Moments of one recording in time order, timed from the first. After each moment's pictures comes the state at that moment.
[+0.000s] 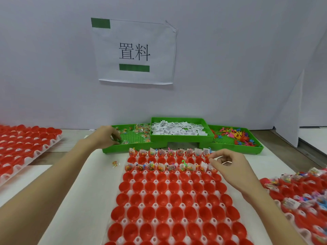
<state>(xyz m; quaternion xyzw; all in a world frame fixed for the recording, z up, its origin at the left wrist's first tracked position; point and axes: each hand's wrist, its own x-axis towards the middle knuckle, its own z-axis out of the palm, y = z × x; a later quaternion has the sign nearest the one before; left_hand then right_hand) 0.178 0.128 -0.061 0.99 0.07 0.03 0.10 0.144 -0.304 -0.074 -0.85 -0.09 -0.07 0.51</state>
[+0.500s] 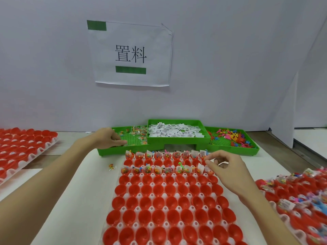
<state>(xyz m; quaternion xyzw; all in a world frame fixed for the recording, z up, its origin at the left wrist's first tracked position) 0.184 0.118 -0.052 0.99 0.06 -0.03 0.14 0.141 -0.303 -0.068 -0.86 -0.11 -0.09 0.50</state>
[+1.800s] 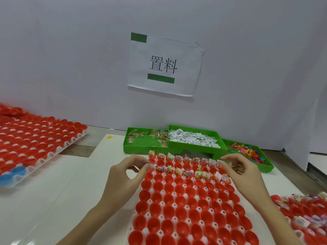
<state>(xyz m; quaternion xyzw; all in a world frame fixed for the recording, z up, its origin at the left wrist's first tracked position) 0.011 0.024 -0.099 0.79 0.01 0.35 0.50 0.131 -0.285 -0.058 -0.84 -0.18 -0.15 0.48</state>
